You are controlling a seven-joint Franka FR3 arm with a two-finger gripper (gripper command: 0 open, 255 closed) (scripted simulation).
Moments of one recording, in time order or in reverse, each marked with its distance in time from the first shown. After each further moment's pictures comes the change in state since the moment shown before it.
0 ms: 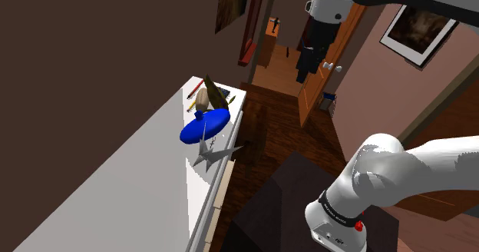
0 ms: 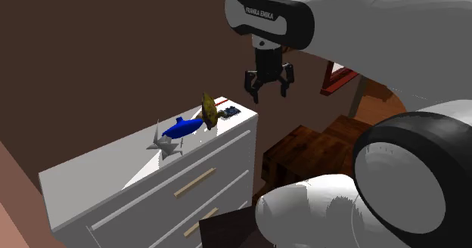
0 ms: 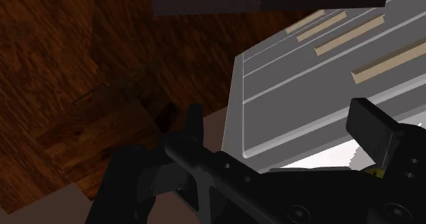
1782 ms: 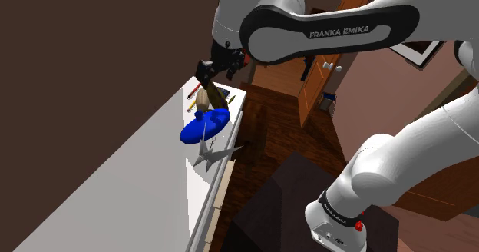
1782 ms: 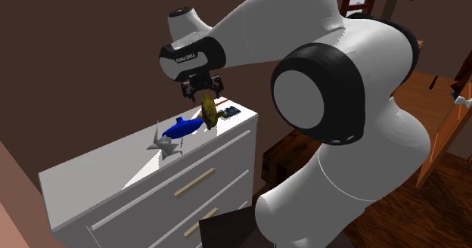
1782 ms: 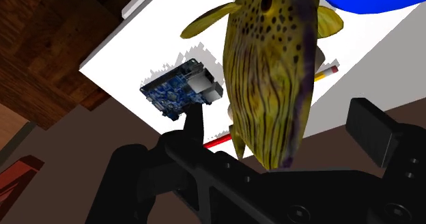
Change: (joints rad) arm -0.023 0.452 0.378 0.089 -0.092 0.639 0.568
